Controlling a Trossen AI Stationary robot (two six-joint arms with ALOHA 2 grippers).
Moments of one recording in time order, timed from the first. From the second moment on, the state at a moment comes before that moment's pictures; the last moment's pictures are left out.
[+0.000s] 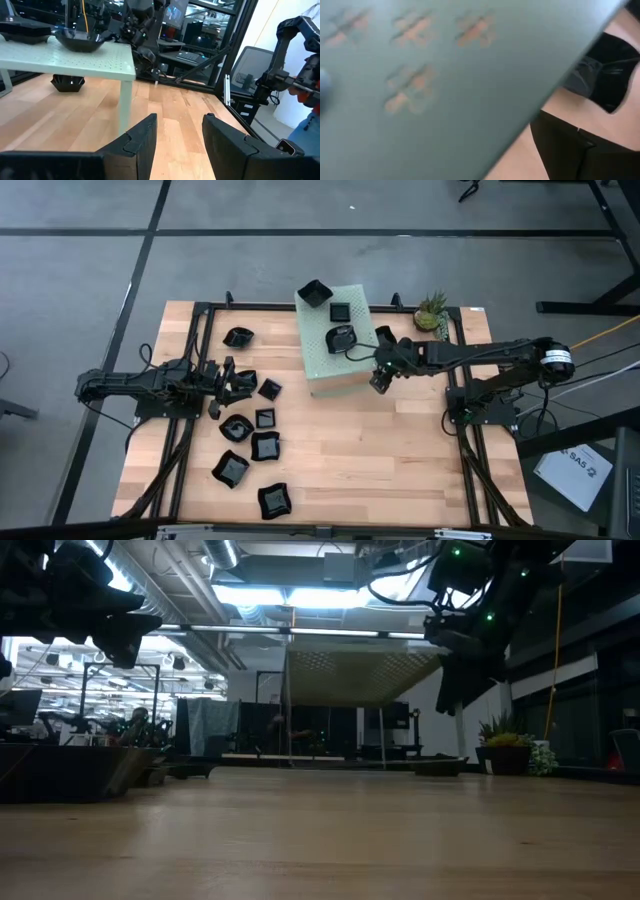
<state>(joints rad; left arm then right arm) 0.02 0.02 0.01 0.03 0.08 -0.25 -0.18 1.29 0.81 -0.57 0.31 0.39</state>
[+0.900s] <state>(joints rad) 0.02 0.02 0.01 0.03 0.08 -0.25 -0.10 1.29 0.68 -0.47 0.25 0.41</state>
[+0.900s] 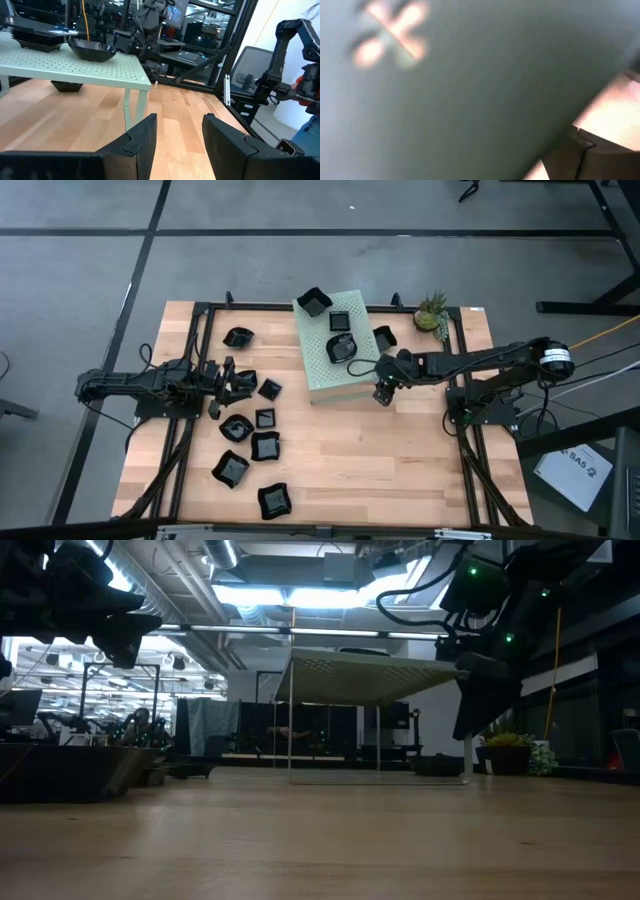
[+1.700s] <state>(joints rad) 0.02 0.02 0.01 0.03 0.08 -0.25 0.03 1.28 0.68 -0.51 0.17 0.35</state>
